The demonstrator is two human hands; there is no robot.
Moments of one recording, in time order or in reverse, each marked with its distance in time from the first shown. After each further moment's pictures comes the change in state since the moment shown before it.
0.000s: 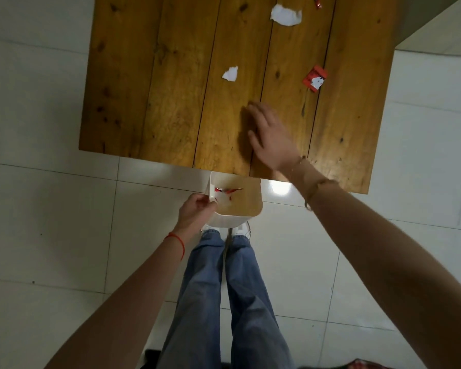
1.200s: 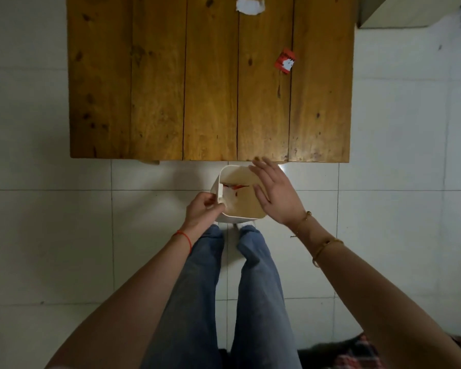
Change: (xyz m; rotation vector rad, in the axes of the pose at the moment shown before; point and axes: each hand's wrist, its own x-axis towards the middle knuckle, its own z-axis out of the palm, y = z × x) left_hand -0.027 -0.015 0.011 0.126 -0.147 0.128; right_hand -0.156 -0.010 0.044 0.092 0.067 0.022
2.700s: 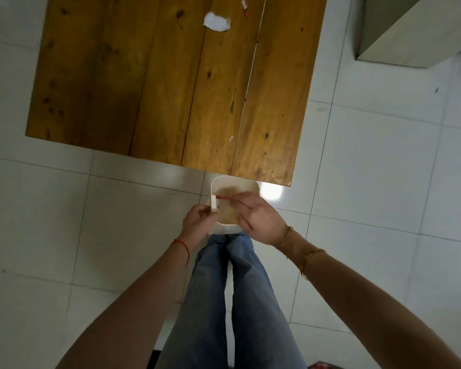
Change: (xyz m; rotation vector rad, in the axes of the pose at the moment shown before) left_hand -0.017 0.039 0.166 -0.159 0.135 -0.168; right_hand -0.048 0.125 -0.066 -0.038 -0.270 -0.369
